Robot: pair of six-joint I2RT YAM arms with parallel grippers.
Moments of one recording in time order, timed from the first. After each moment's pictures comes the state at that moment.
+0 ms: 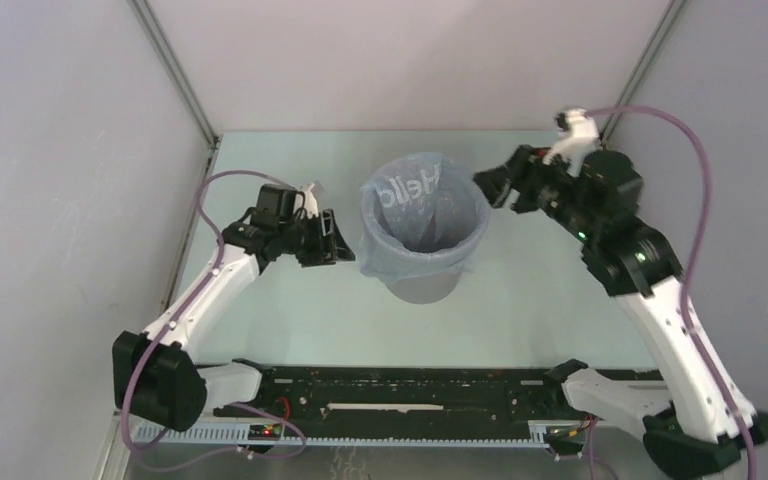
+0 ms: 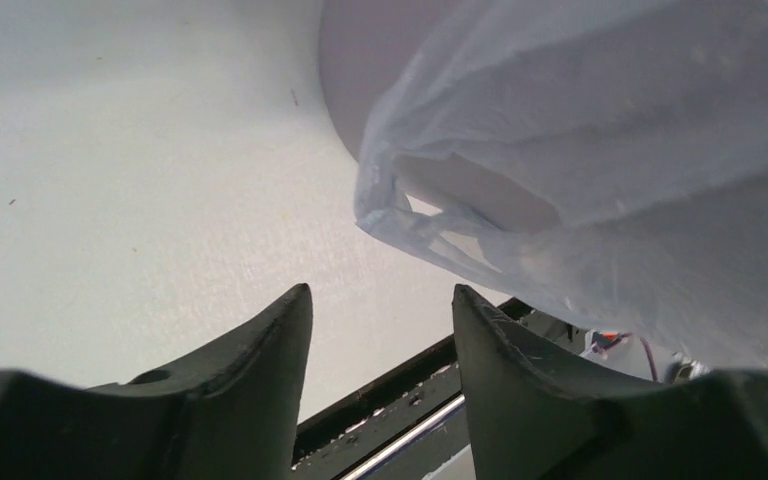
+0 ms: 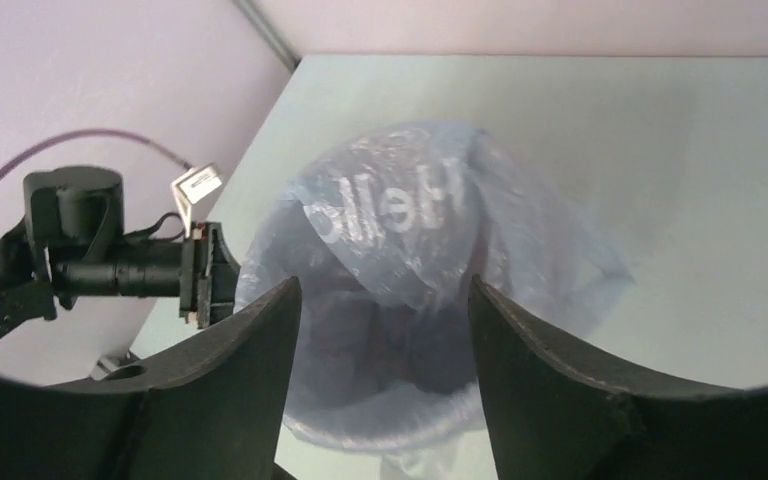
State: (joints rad) left arm -0.31 1.20 0.97 -0.63 0.42 -0.45; right arm 0.39 0.98 1.36 -0.56 -0.10 0.43
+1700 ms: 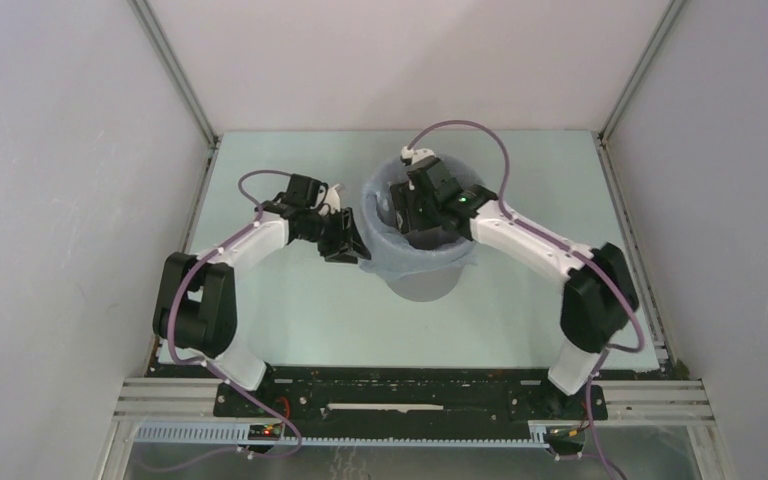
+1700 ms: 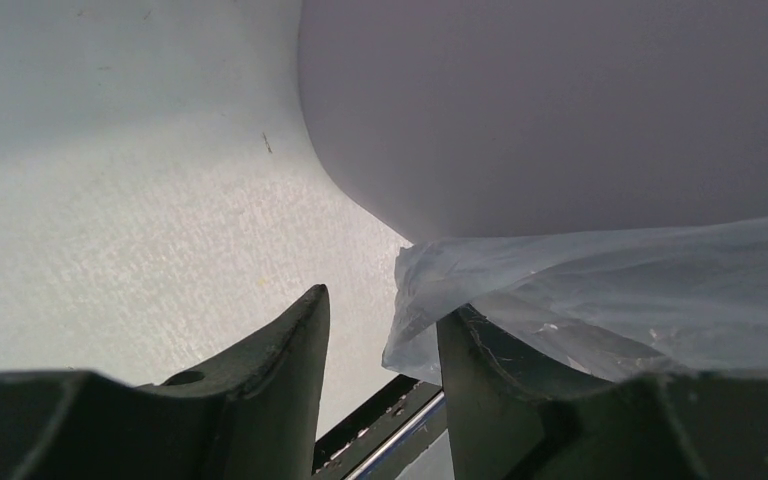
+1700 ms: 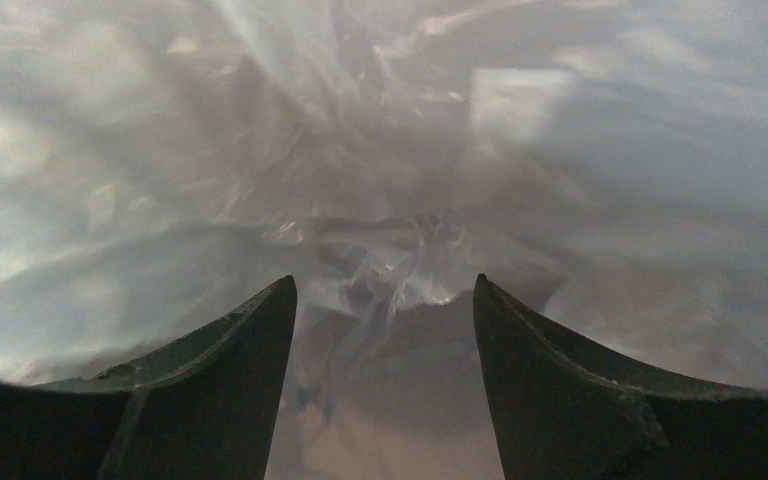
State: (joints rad) left arm -0.29 1.60 1.06 -0.51 0.61 -0.44; right arm 0.71 1.69 1.44 -0.49 0.15 0.31
